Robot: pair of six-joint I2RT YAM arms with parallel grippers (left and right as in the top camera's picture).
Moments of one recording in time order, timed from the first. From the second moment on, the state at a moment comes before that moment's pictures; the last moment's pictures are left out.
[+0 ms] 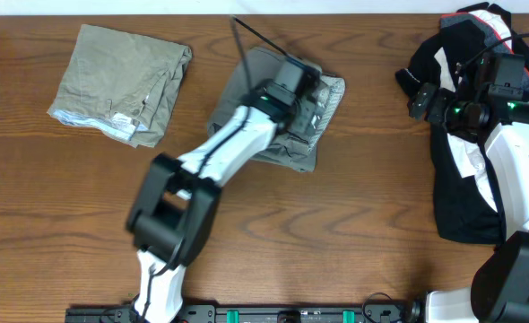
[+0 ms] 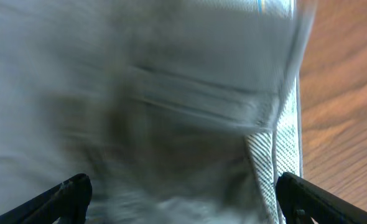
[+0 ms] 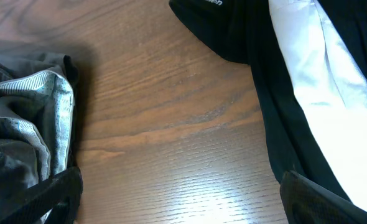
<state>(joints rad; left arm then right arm) -0.60 2.10 1.54 -0.43 -0.05 -0.06 -0.18 1.62 1.27 -0.69 -0.22 0.26</state>
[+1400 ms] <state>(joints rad) -0.72 2.31 1.64 -0.39 -0.45 0.29 -0.18 1.62 1.27 -0.69 -0.21 0.23</state>
